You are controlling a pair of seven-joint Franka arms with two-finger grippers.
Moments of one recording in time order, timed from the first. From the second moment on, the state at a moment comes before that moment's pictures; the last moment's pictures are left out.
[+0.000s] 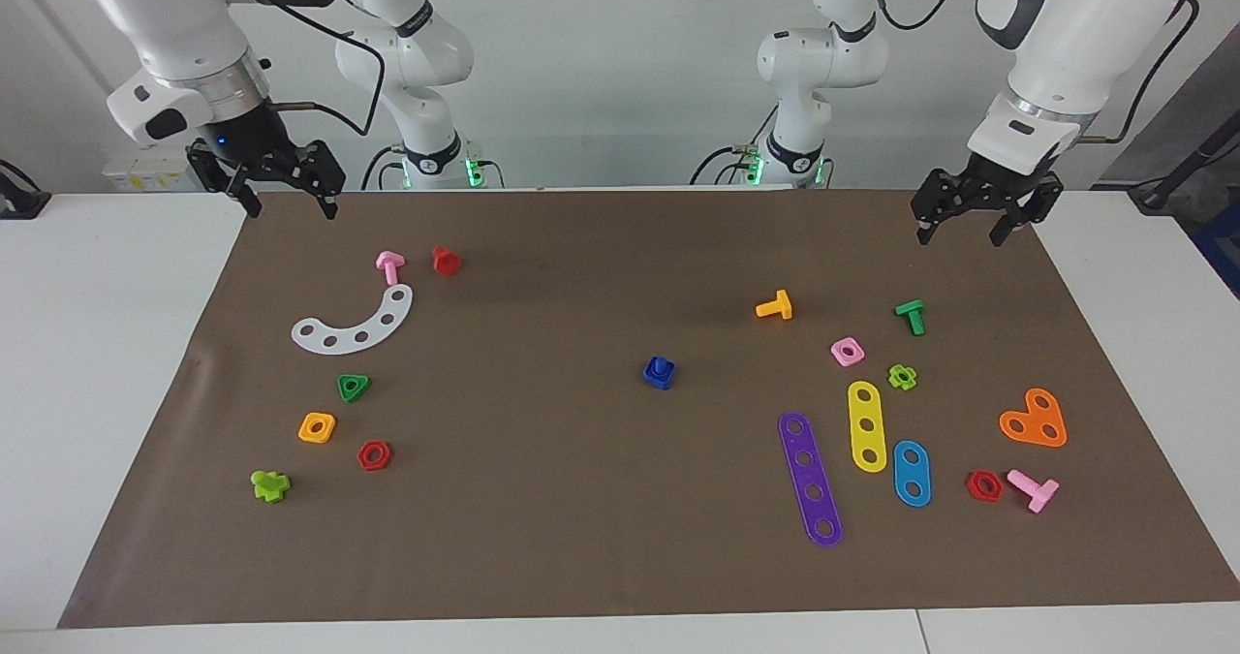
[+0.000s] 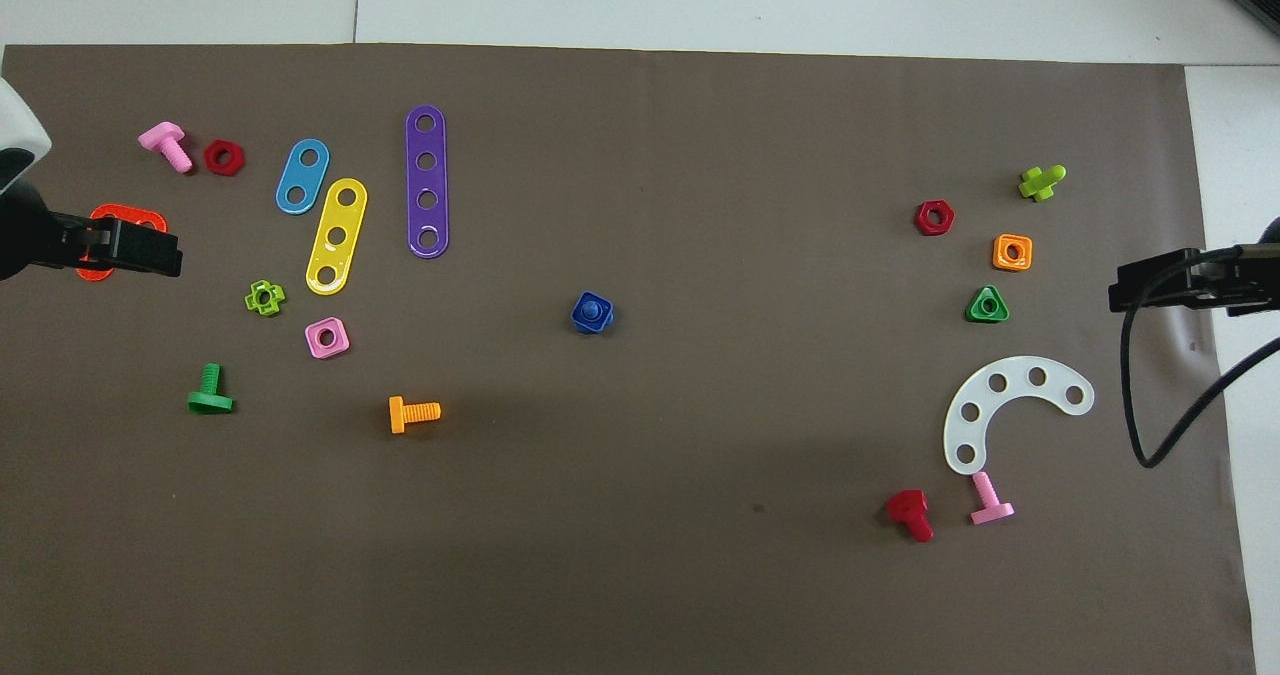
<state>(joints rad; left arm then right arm) -0.09 -0.01 0.02 -1.63 0.01 1.67 0.06 0.04 -0.05 -0.05 -1.61 -0.01 1.56 0.04</state>
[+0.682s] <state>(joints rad) -0.09 -0.01 0.02 -1.59 0.01 1.60 0.06 0.04 -0.05 -0.05 -1.61 -0.01 1.56 0.04</state>
